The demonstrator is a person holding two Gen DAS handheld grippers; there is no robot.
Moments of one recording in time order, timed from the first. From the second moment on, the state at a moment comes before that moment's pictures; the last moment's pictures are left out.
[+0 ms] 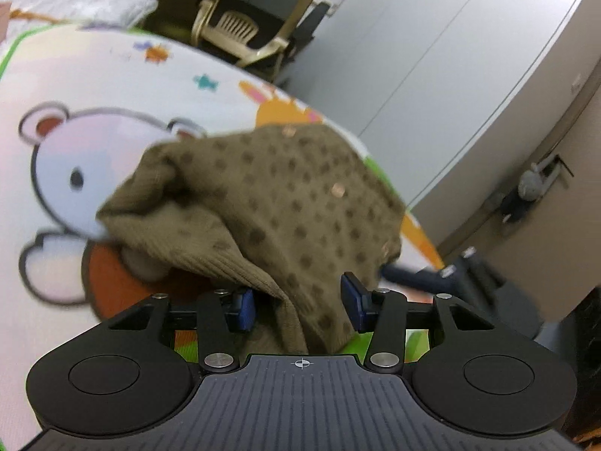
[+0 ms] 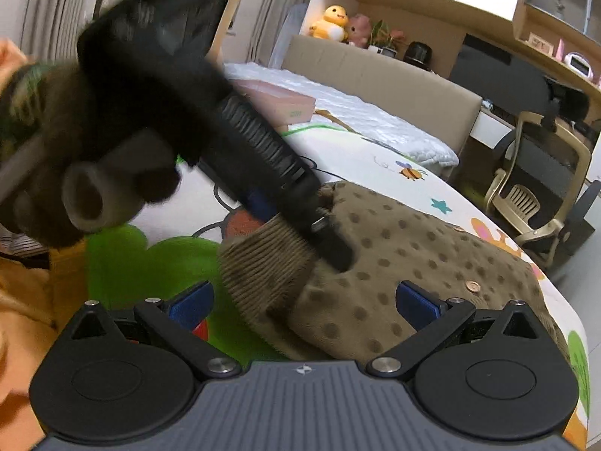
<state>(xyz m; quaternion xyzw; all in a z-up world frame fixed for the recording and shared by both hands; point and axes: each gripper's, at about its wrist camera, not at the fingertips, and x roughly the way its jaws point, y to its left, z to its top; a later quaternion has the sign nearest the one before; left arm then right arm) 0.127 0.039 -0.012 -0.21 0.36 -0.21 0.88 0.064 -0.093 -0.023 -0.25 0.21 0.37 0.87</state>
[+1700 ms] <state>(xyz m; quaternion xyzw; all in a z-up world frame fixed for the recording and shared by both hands) 0.168 0.023 -0.018 0.19 0.27 -0.20 0.92 0.205 -0.198 -0.012 0.09 0.34 0.27 0.90</state>
